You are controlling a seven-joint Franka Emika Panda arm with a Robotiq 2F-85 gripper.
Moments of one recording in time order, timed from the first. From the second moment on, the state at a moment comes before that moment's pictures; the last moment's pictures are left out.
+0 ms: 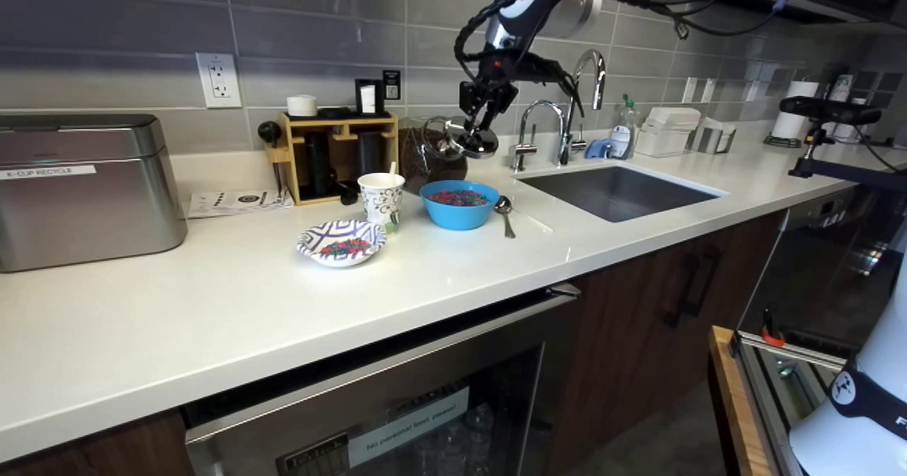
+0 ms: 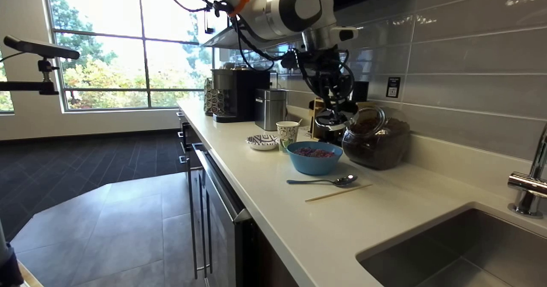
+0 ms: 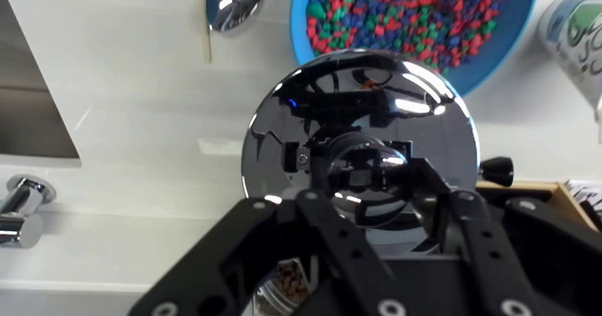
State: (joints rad) arm -0.17 0.16 -0.25 -1.89 0.02 2.45 0.06
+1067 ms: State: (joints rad) arm -0.18 0.27 -0.21 -1.74 0.16 2.12 0.07
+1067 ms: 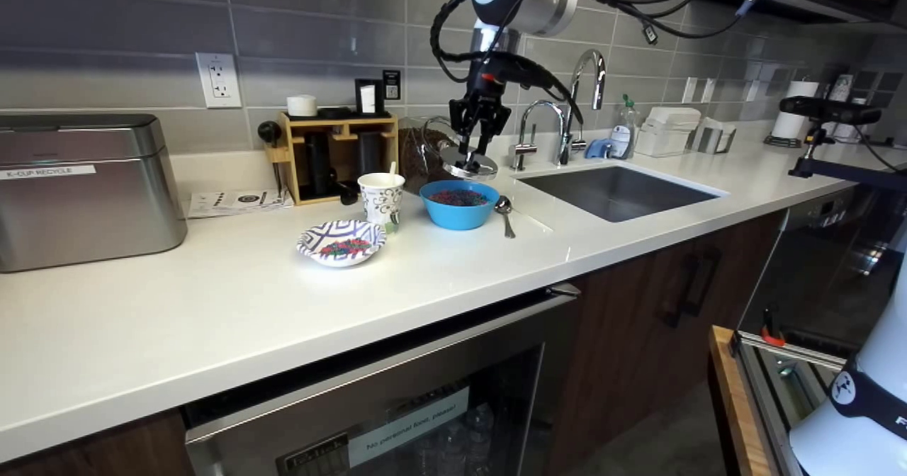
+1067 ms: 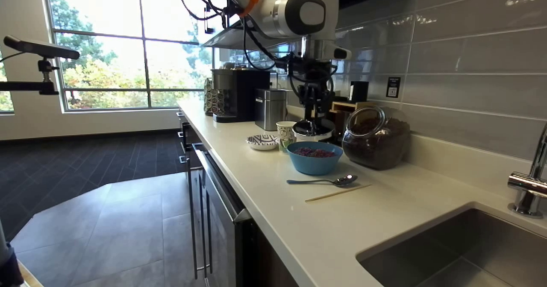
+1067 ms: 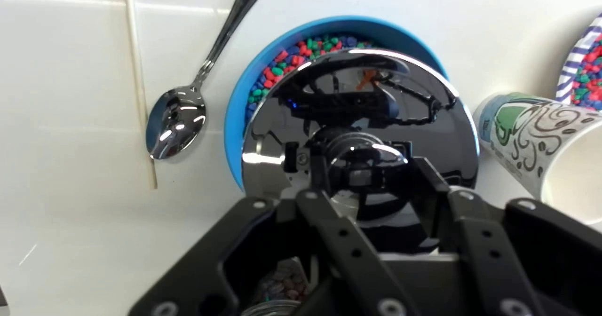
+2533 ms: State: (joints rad) arm -0.35 0.31 -0.30 -1.62 0.18 1.93 0.26
